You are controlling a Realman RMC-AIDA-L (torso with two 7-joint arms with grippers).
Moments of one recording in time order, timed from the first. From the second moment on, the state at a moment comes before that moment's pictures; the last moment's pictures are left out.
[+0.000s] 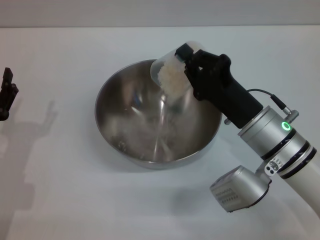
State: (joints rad) left arm -0.15 -2.08 -1.00 -0.31 2.55 1.42 0.09; right arm 0.52 2.09 0.29 0.41 -2.18 -1.34 -1.47
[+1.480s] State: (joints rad) left arm -0.16 -2.08 -0.98 -0.32 2.55 1.42 0.09; right arm 0.53 2.09 0.29 0.44 -2.29 -1.23 -2.14
